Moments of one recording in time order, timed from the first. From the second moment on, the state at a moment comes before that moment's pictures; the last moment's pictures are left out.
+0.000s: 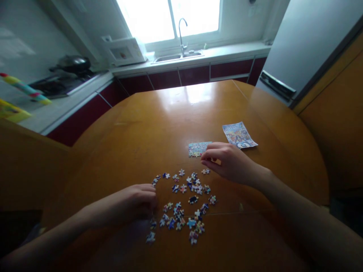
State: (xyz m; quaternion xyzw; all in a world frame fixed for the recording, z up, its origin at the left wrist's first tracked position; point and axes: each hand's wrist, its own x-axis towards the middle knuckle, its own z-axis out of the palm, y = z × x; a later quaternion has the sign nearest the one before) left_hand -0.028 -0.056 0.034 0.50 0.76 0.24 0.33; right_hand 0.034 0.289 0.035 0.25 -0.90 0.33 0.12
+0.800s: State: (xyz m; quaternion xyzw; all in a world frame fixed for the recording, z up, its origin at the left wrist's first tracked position) left_hand -0.129 0.128 -0.019 0.50 0.77 0.35 0.17; right_hand -0.010 0.322 -0.006 -0.12 -0.89 0.38 0.22
